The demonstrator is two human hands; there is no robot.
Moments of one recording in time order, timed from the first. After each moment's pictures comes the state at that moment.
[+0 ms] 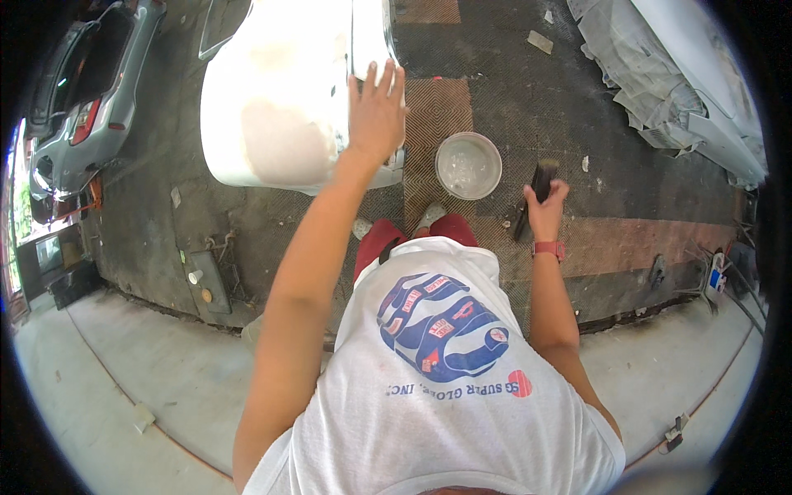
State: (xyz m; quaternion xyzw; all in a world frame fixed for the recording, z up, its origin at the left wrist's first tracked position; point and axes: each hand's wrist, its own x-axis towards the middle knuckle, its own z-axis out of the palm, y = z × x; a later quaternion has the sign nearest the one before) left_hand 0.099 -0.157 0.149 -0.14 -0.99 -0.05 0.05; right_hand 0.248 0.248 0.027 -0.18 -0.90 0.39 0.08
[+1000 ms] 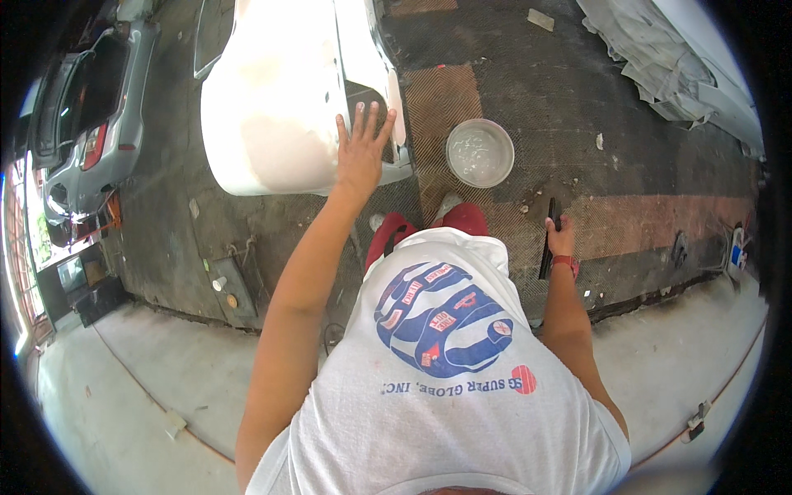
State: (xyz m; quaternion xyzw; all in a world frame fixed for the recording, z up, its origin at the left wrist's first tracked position) left_hand 0.156 -0.197 0.108 -0.18 -0.98 0.08 -0.06; right_hand 0.372 0.338 -0.094 -0.34 -0.87 0.33 -0.09
